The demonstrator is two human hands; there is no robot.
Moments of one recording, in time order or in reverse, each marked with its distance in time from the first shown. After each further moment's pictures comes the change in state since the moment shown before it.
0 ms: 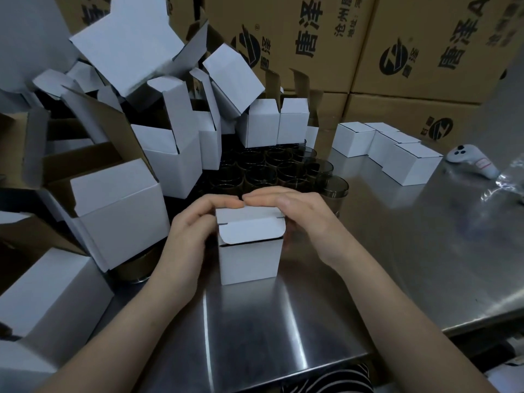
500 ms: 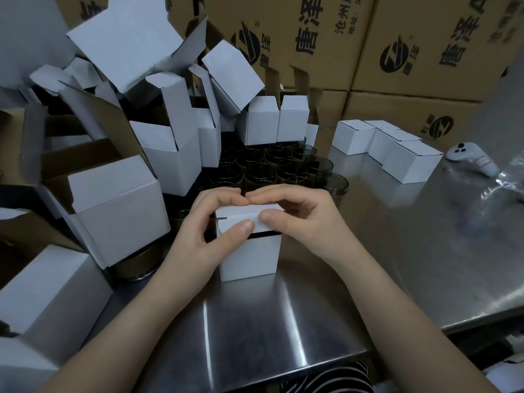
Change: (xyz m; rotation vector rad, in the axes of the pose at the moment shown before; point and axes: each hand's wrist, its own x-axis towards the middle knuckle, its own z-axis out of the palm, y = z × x) left_hand -0.012 0.007 0.003 0.307 -0.108 0.096; right_hand 0.001 0.007 0.004 0.101 0.058 -0.143
